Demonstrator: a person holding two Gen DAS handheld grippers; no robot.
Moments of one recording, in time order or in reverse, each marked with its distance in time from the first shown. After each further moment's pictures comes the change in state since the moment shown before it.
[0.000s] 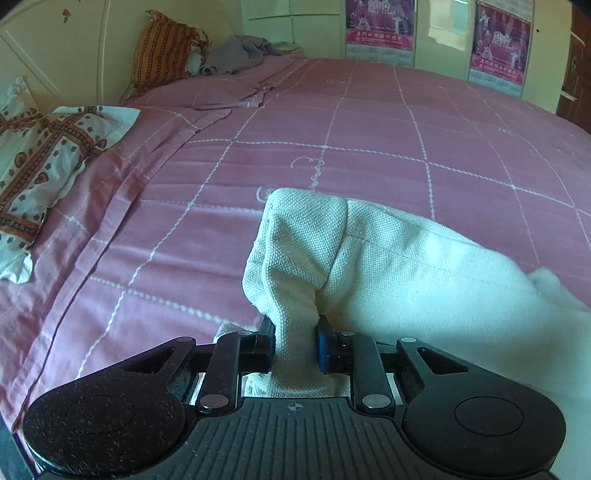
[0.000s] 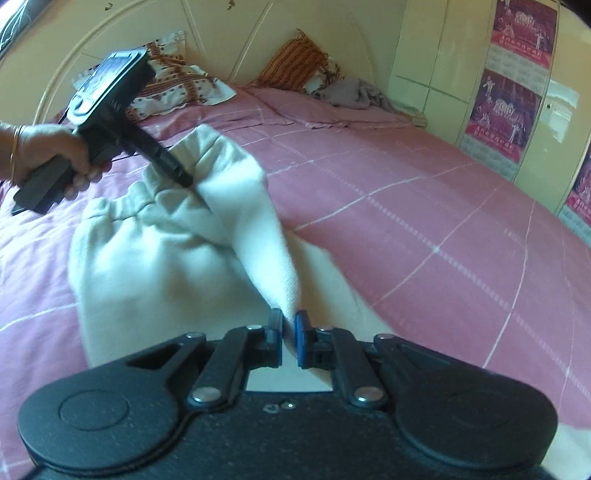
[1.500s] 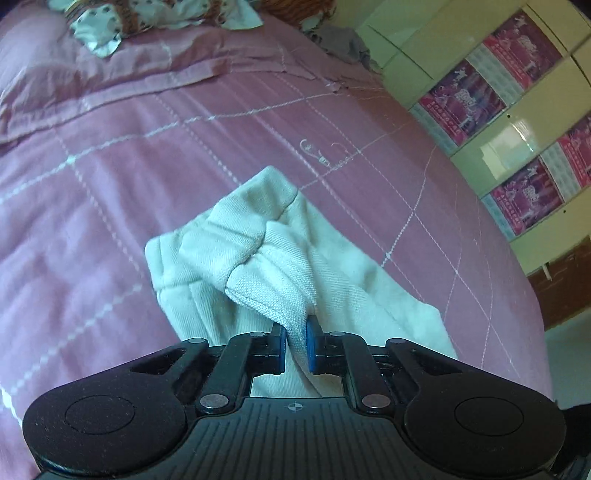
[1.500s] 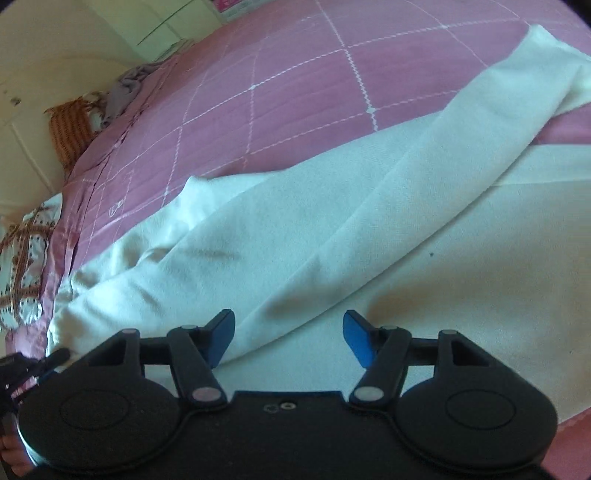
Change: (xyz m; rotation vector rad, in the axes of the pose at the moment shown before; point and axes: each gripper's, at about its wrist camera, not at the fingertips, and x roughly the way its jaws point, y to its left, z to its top) left arm -0.041 0.038 -0.096 -0.639 0.004 -0.258; right arm -0.002 -0.057 -0.083 1.089 0.150 -0.075
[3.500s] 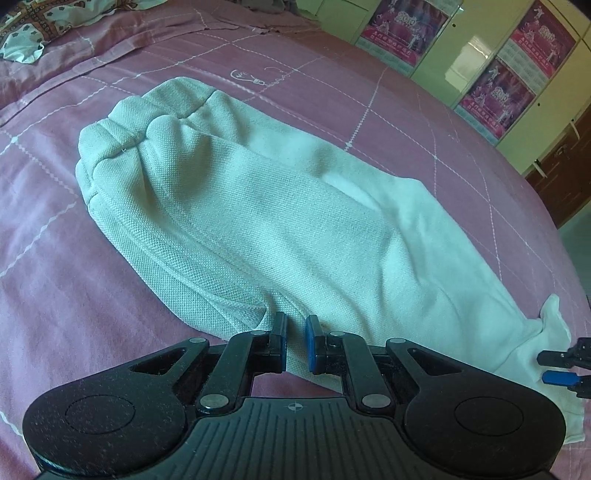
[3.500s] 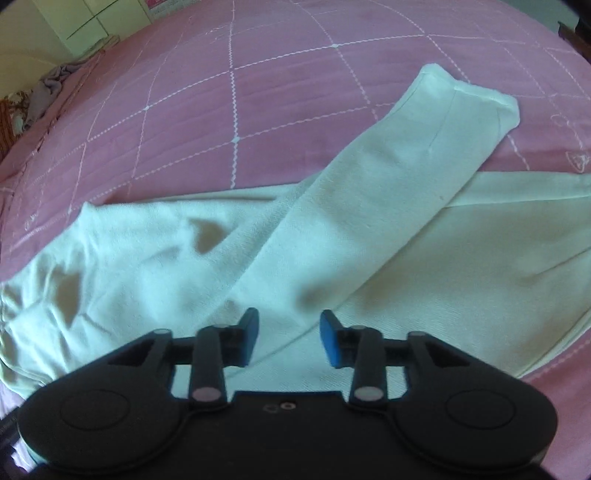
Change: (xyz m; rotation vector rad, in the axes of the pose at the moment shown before) left arm 0.001 -0.033 -0.092 0.248 0.097 0.002; right arm -0.041 -0.048 0.021 -0.007 0.009 -0.292
